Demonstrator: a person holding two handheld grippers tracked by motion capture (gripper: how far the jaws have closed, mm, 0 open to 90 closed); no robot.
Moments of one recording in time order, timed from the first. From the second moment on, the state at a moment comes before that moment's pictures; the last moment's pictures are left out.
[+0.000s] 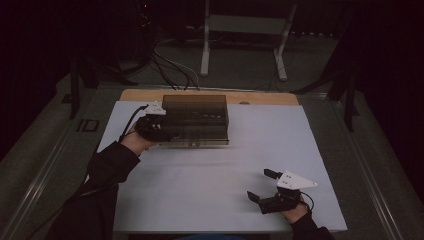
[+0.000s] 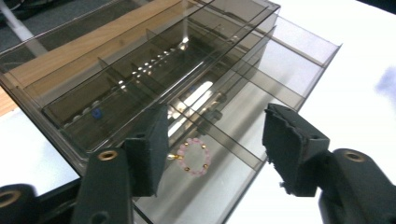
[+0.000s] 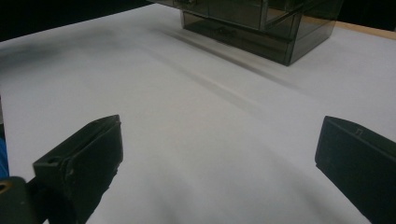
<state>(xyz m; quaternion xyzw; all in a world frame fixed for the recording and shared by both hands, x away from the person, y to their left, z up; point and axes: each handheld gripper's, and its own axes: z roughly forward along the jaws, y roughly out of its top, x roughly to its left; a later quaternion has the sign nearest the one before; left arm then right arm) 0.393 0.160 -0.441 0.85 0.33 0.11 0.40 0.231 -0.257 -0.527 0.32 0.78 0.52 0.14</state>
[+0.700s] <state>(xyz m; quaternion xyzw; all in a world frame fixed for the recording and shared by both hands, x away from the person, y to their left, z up) 0.386 0.156 -0.429 0.85 0.30 0.07 0.43 0.231 -0.258 -0.527 0.32 0.78 0.52 0.14</state>
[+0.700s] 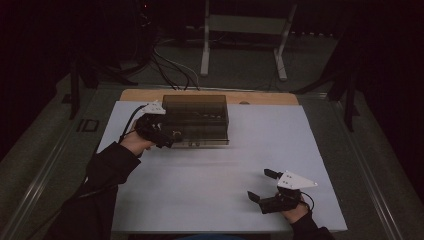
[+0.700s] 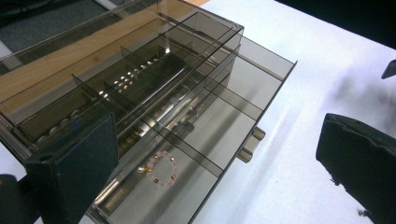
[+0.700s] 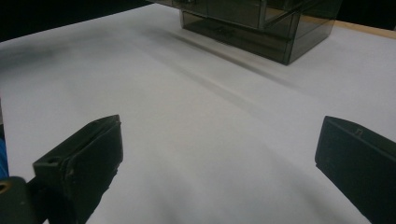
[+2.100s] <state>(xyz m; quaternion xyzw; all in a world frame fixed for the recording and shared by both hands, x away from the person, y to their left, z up) 0.336 0.210 -0.442 0.84 0.31 0.08 0.44 0.230 -0.258 -0.527 0.32 0.78 0.52 0.14</state>
